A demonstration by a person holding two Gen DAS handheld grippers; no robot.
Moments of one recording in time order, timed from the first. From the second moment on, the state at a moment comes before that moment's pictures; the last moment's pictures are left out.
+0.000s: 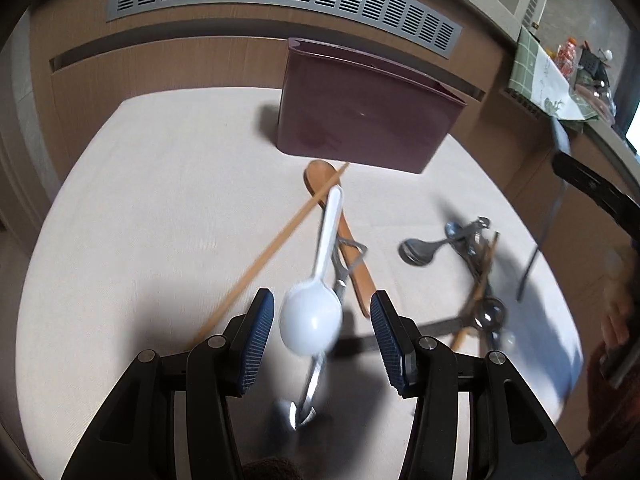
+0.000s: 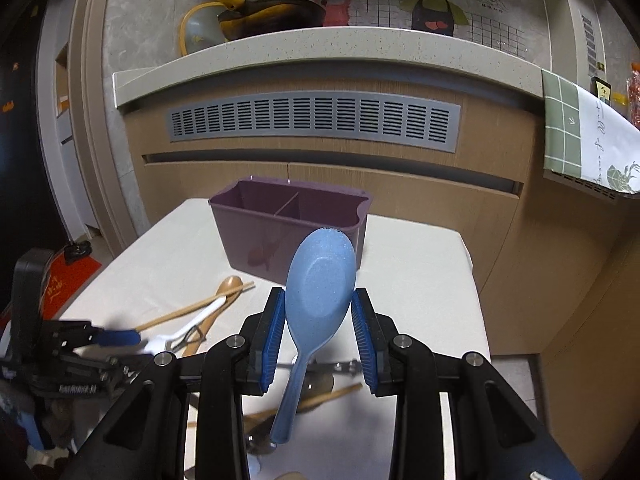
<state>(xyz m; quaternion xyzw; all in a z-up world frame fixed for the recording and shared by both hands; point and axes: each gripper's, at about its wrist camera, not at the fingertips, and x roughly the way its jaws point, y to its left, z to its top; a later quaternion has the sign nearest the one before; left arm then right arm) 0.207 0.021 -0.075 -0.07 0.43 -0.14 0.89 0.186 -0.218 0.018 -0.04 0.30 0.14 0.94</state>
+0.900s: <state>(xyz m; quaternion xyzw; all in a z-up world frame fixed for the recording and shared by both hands) 0.280 -0.010 -0.085 -0.04 0.46 -0.16 0.87 0.194 -0.213 -0.005 -0.03 0.32 0.15 0.93</state>
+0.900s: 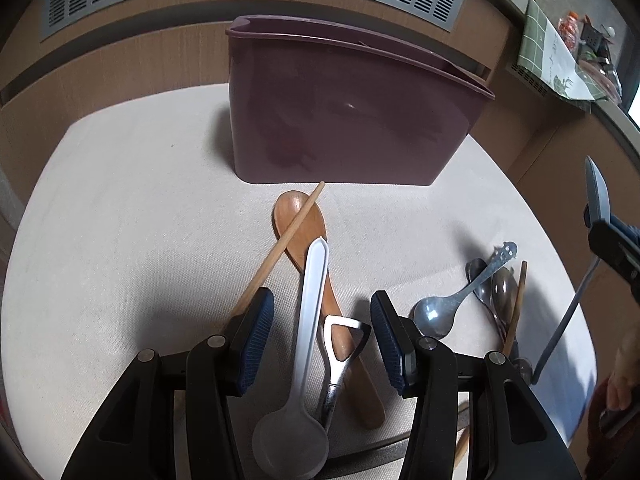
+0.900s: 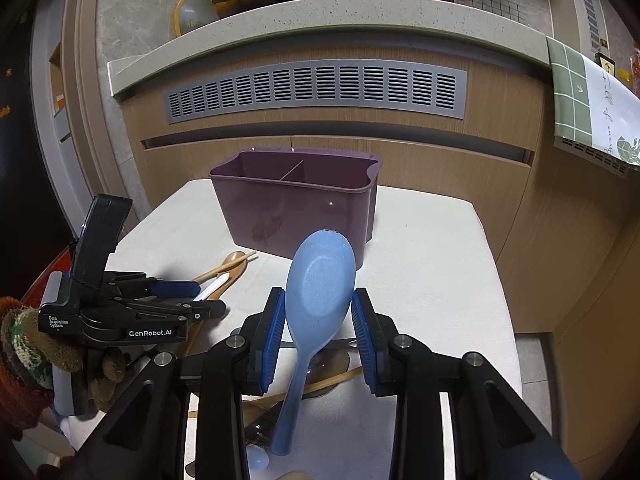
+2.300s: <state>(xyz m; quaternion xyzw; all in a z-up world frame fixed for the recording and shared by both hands) 0.375 0.020 0.030 -0.17 0.21 -0.16 0.95 0.351 -0.198 0.034 0.00 0.29 0.17 0.94</state>
